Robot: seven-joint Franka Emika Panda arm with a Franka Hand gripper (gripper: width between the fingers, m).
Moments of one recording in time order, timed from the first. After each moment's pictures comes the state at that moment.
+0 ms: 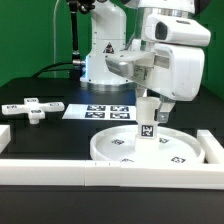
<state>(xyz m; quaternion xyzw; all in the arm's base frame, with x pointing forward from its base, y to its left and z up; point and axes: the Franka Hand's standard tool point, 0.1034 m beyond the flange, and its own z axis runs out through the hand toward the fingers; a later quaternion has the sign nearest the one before) 0.570 0.038 0.071 0.58 0.81 -0.02 0.06</state>
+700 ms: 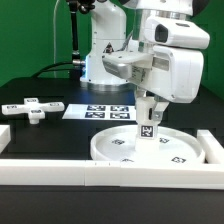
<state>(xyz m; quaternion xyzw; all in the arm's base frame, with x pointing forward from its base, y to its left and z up) 0.567 0.035 0.069 0.59 0.80 -0.02 0.05</state>
